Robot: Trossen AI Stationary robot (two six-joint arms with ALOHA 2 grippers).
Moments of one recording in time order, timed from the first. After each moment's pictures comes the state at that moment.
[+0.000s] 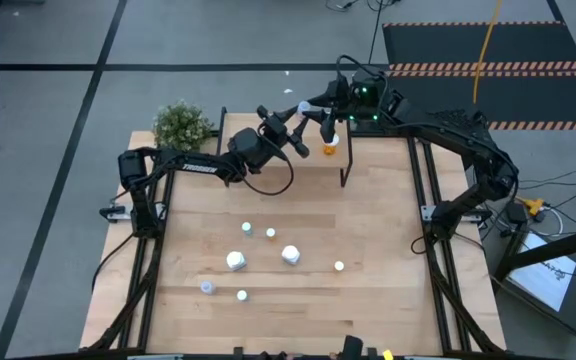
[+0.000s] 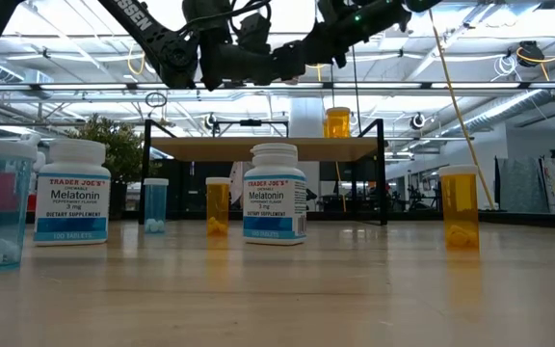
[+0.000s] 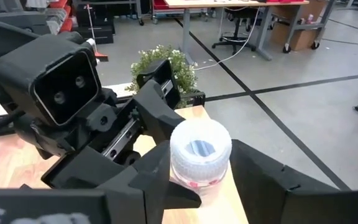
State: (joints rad) left arm 0.35 1.85 1.10 1.06 -0.36 0.27; right arm -0.61 1.53 1.41 -0.20 -0.31 -0.11
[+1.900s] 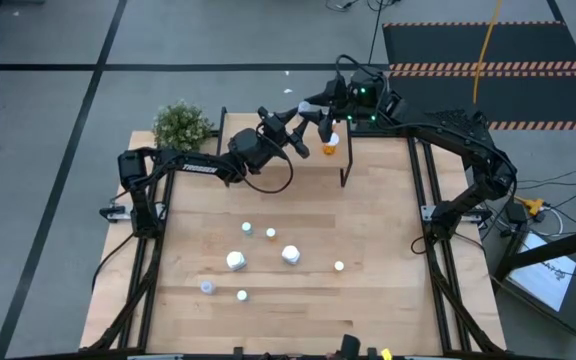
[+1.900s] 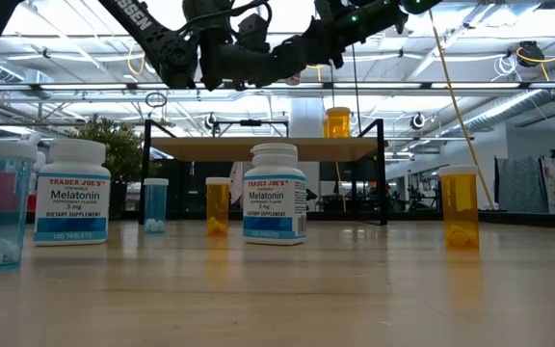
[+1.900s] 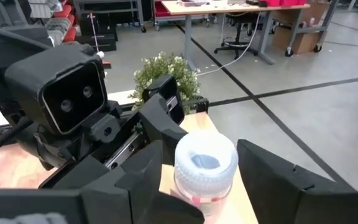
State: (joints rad) left arm 0.34 1.85 1.10 1.05 -0.36 0.17; right arm -0.61 1.54 1.41 -0.16 -0.32 -0.08
